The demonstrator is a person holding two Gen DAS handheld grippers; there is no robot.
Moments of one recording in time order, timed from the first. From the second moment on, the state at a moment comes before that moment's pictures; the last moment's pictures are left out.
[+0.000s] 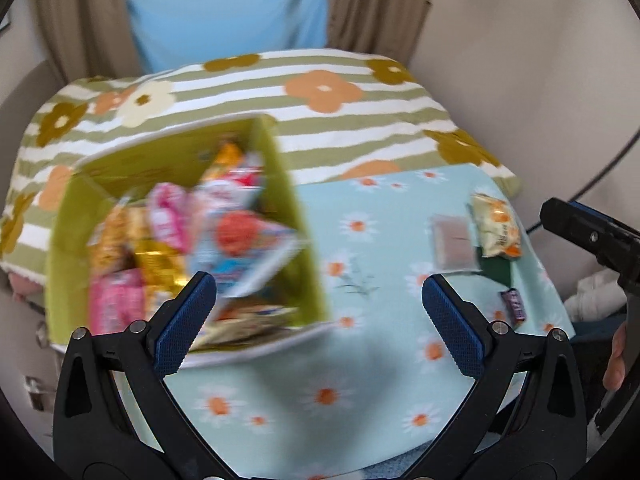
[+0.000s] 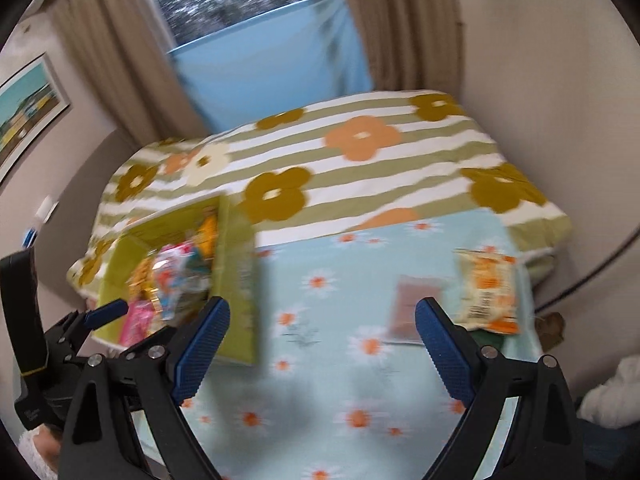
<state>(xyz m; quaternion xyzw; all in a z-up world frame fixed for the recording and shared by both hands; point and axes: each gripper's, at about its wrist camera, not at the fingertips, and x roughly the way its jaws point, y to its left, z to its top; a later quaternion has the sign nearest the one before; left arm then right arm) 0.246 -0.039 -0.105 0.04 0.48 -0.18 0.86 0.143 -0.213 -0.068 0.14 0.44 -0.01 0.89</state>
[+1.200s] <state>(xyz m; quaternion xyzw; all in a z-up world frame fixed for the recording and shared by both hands) 0.310 -0.289 -0.285 0.10 0.61 -0.20 0.76 0.185 -0.387 -0.217 0.21 0.56 -0.03 0.80</state>
